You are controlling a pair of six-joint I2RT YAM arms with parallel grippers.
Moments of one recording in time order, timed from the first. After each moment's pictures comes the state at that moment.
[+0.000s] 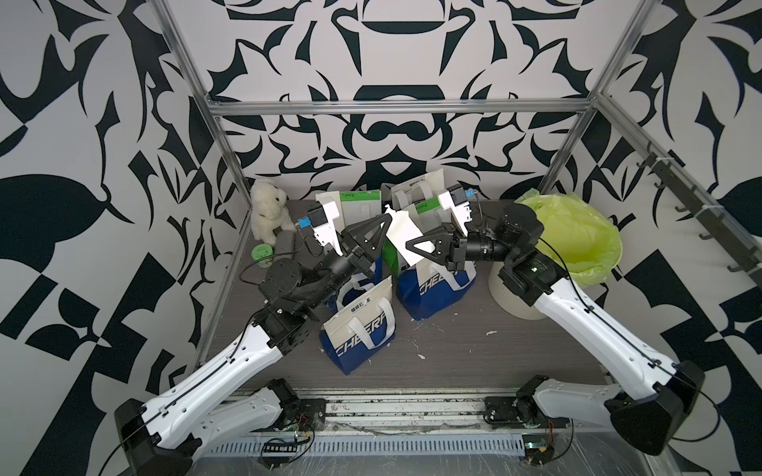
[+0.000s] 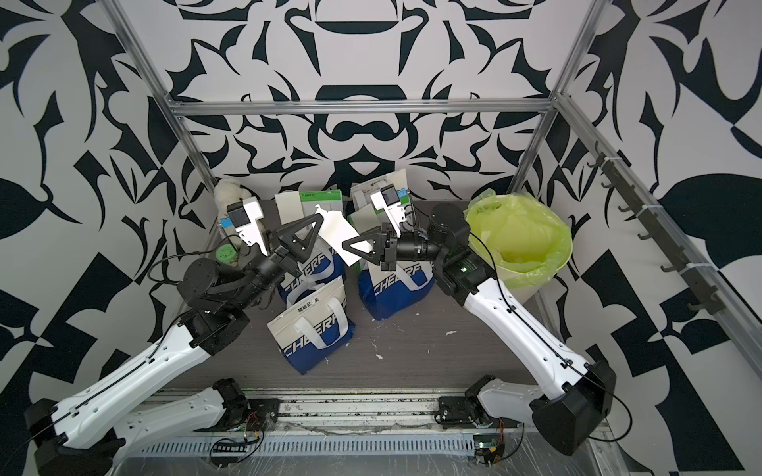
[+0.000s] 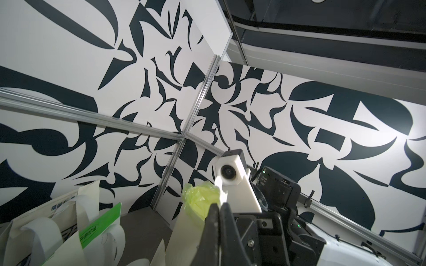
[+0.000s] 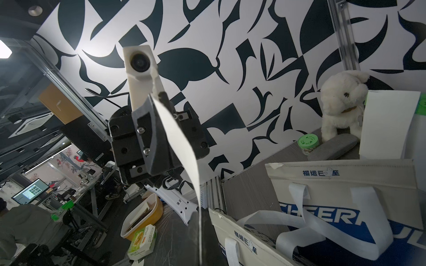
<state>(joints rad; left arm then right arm) -0.83 0.96 0.96 0.45 0.12 -0.52 0.56 1.22 1.23 0.05 -0.98 0.63</state>
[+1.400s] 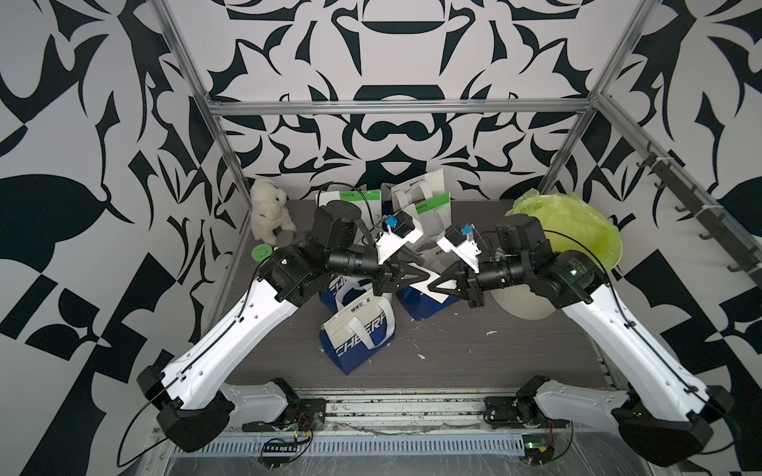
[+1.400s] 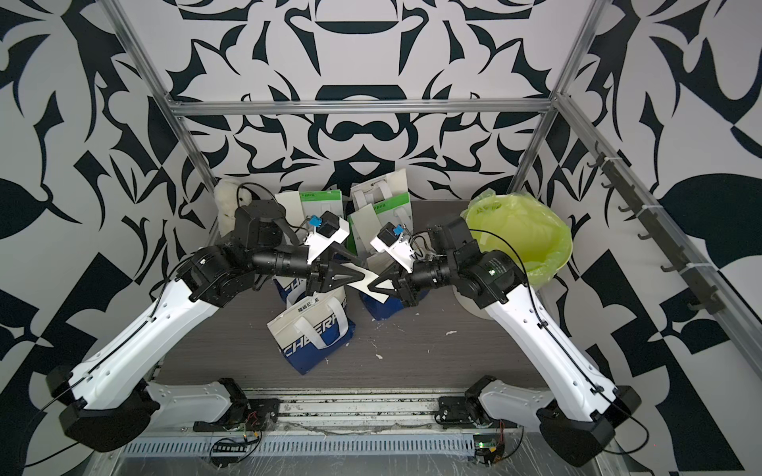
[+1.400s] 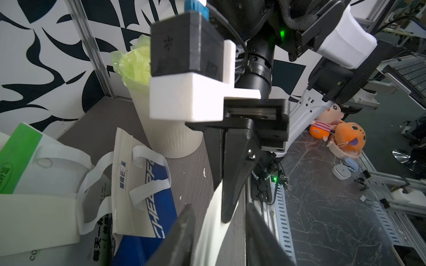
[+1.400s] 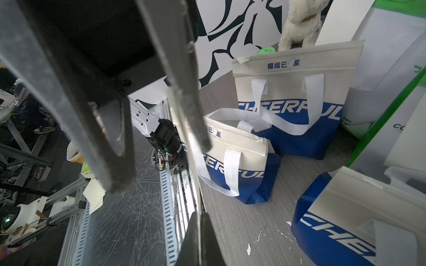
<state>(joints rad) -0.79 1.26 1.53 -0.67 0.72 0.16 0.58 1.16 1.43 -0.95 -0.80 -0.09</state>
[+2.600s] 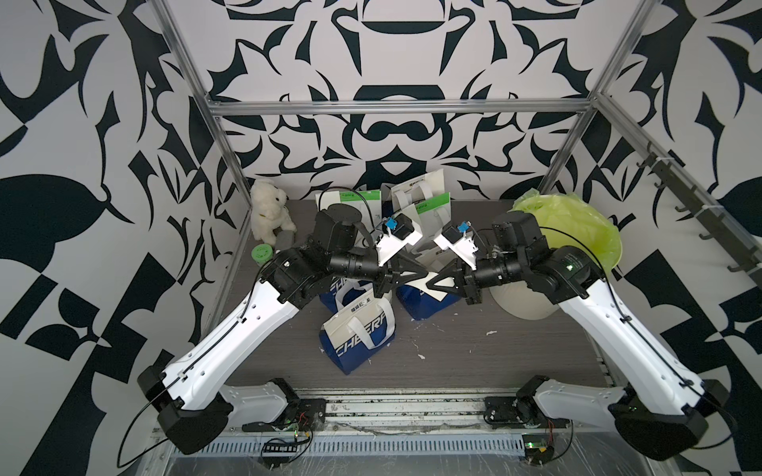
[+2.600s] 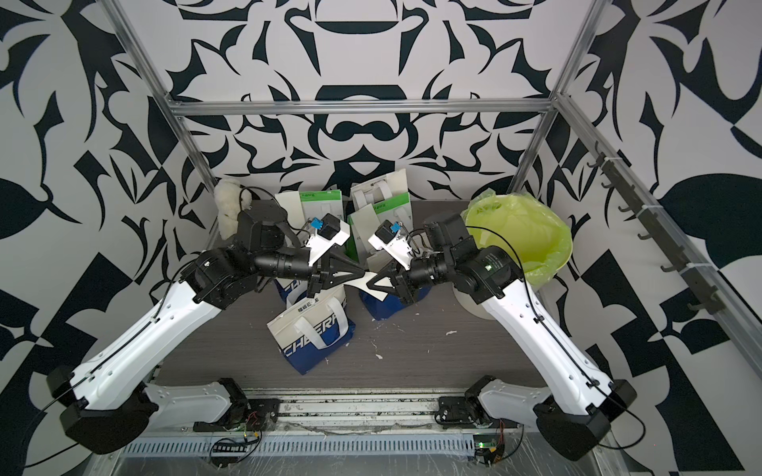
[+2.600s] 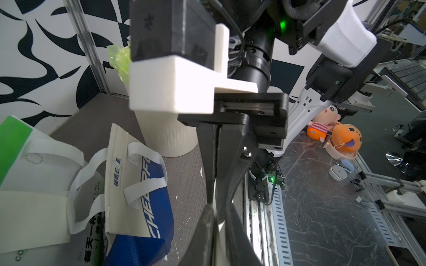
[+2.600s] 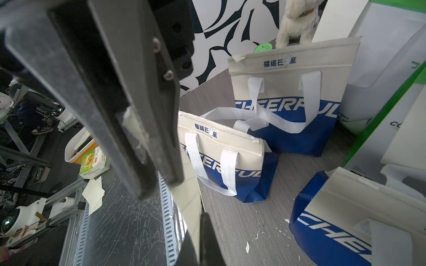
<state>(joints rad) -0.79 1.25 1.48 -0.63 0.73 0.13 0.59 1.19 1.46 -0.97 -0.79 -0.09</state>
